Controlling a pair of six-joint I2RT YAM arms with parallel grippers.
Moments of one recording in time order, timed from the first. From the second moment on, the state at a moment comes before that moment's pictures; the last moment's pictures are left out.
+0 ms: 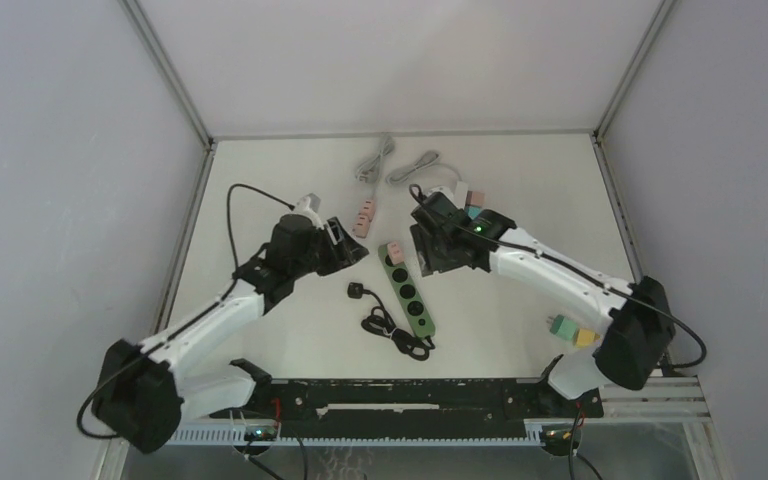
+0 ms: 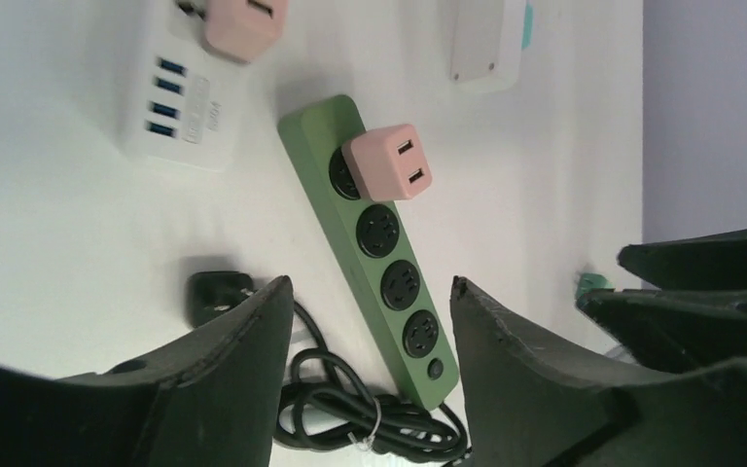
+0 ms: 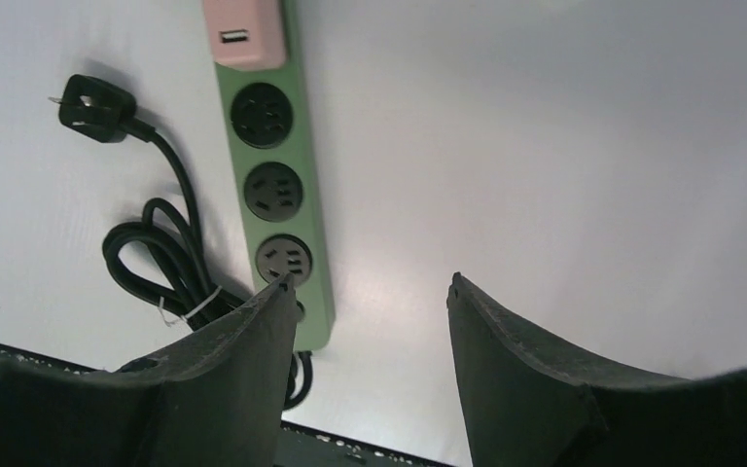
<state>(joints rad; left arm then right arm) -0.52 1.17 0.67 -0.07 0.13 -0.81 0.82 1.52 1.29 -0.86 0.23 0.44</state>
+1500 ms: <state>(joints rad) -0.52 0.45 0.71 -0.36 -0.49 -0.15 -0.21 0.86 0.63 -0.96 0.23 0.89</state>
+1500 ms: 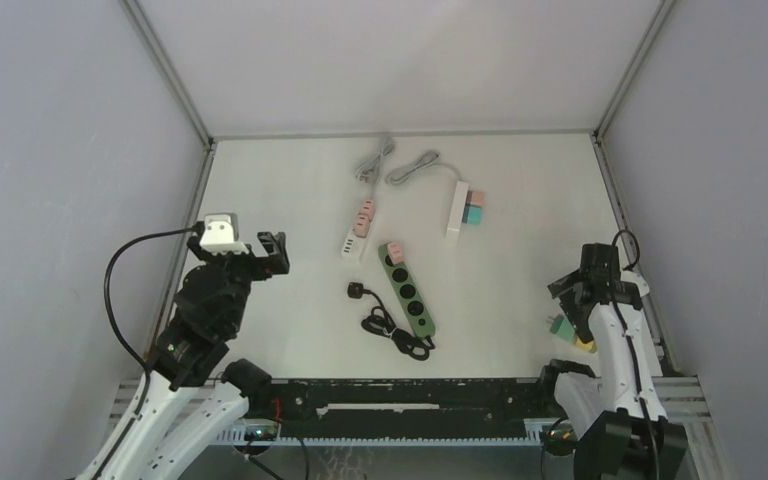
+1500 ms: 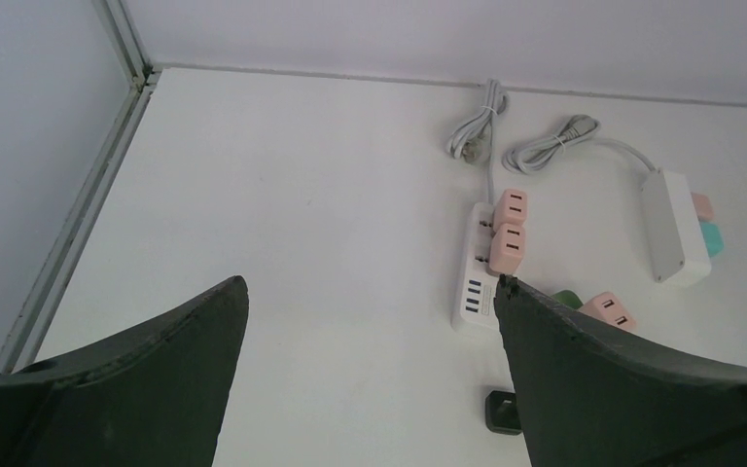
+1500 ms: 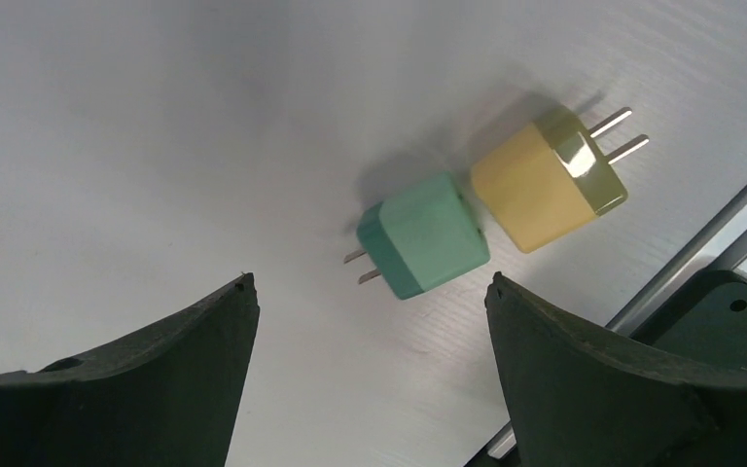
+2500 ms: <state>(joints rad) -0.55 0.45 0.70 -0.36 -0.51 -0.14 -0.04 1.10 0.57 -0.64 0.07 0.80</state>
